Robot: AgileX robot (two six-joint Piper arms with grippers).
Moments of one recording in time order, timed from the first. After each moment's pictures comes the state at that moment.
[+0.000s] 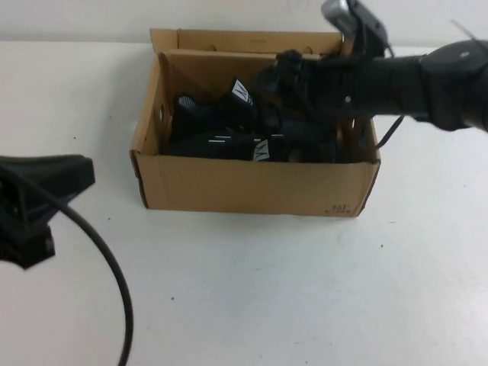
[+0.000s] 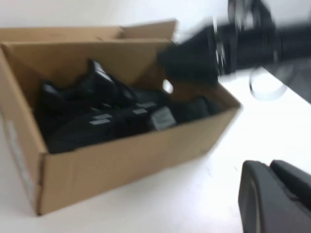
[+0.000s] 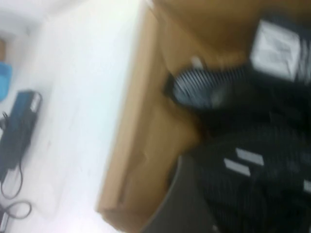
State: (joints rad) right arm 0.38 1.84 -1.42 1.33 0.49 -0.60; left arm -0.08 0.78 -0.71 -1.09 0.73 0.99
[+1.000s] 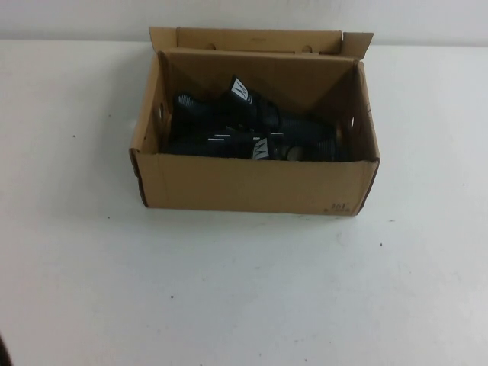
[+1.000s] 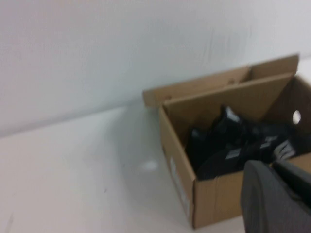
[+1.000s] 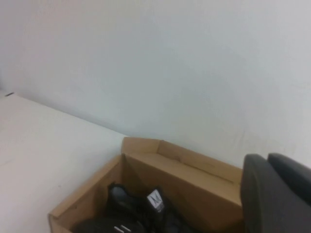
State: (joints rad) right arm 0.38 0.94 -1.37 0.26 0.61 -0.20; left arm -0.08 0.55 -1.01 -0.30 0.82 0.42
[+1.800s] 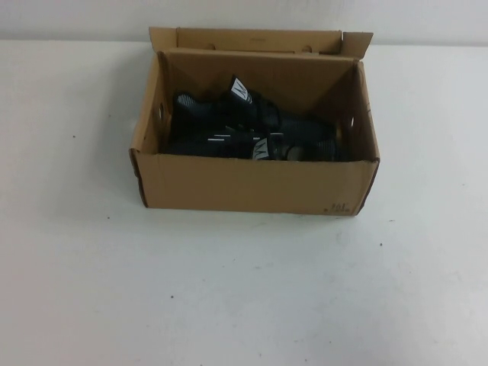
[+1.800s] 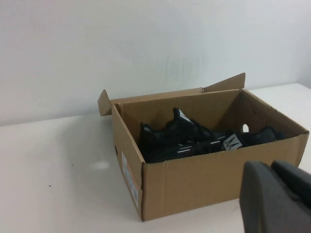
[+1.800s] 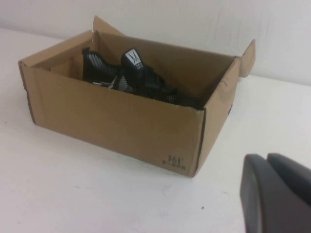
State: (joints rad) right arm 0.38 0.16 -0.29 0.16 0.35 -0.12; left arm -0.08 0.18 -0.60 -0.54 0.67 0.51
